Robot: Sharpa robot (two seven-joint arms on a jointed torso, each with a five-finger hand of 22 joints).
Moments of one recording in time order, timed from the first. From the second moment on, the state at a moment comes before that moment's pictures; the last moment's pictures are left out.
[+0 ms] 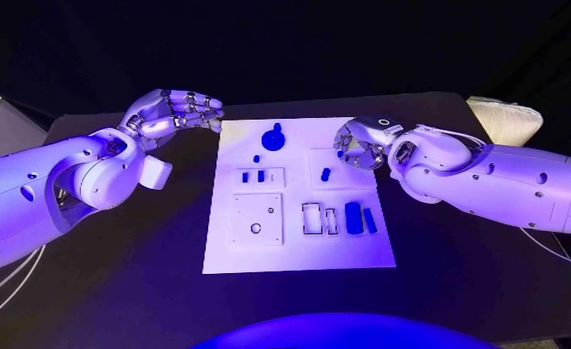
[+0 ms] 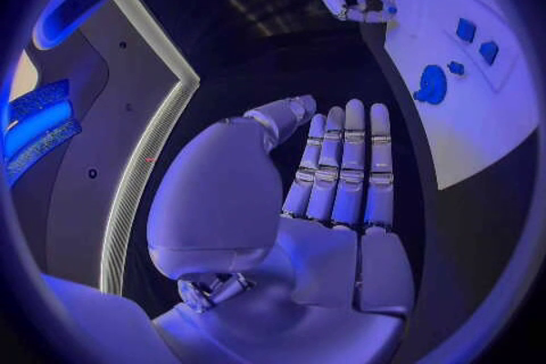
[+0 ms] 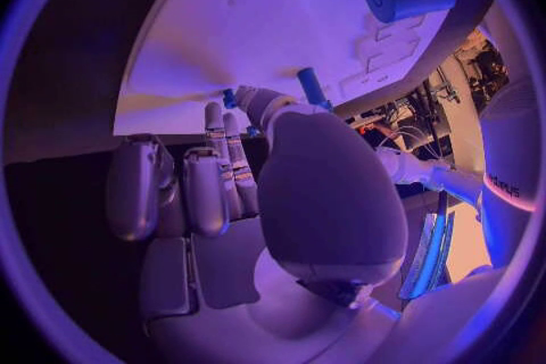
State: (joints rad) left arm 1.22 -0.93 -0.03 1.49 -0.25 -0.09 0.37; left_hand 1.34 -0.19 0.58 -0.01 0.25 0.94 0.18 0.24 0.31 1.13 0.13 0.14 0.07 0.99 0.09 0.48 0.27 0.18 0.76 0.21 0.55 0.57; right arm 1.20 -0.90 -0.15 1.51 -1.64 -0.39 -0.17; right_hand 1.42 -0.27 0.53 0.18 0.20 1.00 0.15 0.27 0.27 1.11 0.08 0.23 0.13 1.47 0.00 1.37 1.24 0.05 1.46 0.10 1.24 1.31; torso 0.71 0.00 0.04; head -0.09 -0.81
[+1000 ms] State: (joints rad) left arm 1.22 -0.93 -0.03 1.50 -0.24 -0.09 0.38; left_hand 1.35 -0.18 0.57 -0.01 0.25 0.93 0.18 0.24 0.31 1.13 0.13 0.13 0.07 1.00 0.09 0.47 0.27 0.18 0.77 0.21 0.55 0.57; right arm 1.19 -0.86 -0.15 1.49 -1.68 -0.38 -0.21; right_hand 1.44 -0.23 0.63 0.10 0.22 1.07 0.13 0.29 0.31 1.21 0.08 0.18 0.10 1.46 -0.02 1.40 1.26 0.05 1.47 0.08 1.28 1.31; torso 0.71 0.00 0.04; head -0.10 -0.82
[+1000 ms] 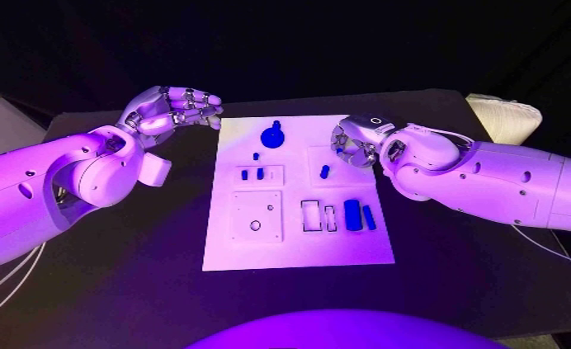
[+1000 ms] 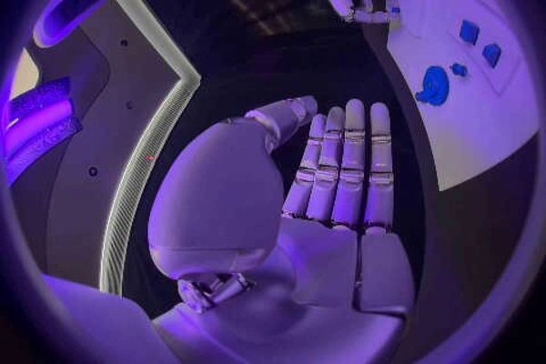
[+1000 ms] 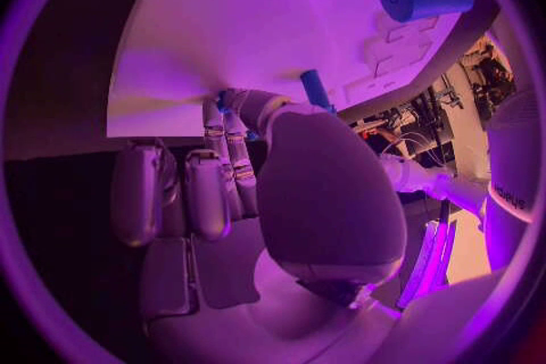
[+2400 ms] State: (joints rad) left arm 1.21 -0.93 -0.03 1.47 -0.22 -0.08 0.38; left_hand 1.36 -0.19 0.57 -0.02 0.25 0.94 0.19 0.24 0.31 1.13 0.13 0.12 0.07 1.00 0.09 0.47 0.27 0.18 0.78 0.20 0.55 0.57; right arm 1.22 -0.95 -0.14 1.61 -1.66 -0.56 -0.23; right_hand 1.44 -0.22 0.67 0.06 0.21 1.09 0.12 0.30 0.32 1.22 0.09 0.16 0.10 1.47 -0.02 1.40 1.26 0.05 1.47 0.07 1.30 1.31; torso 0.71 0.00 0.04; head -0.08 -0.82
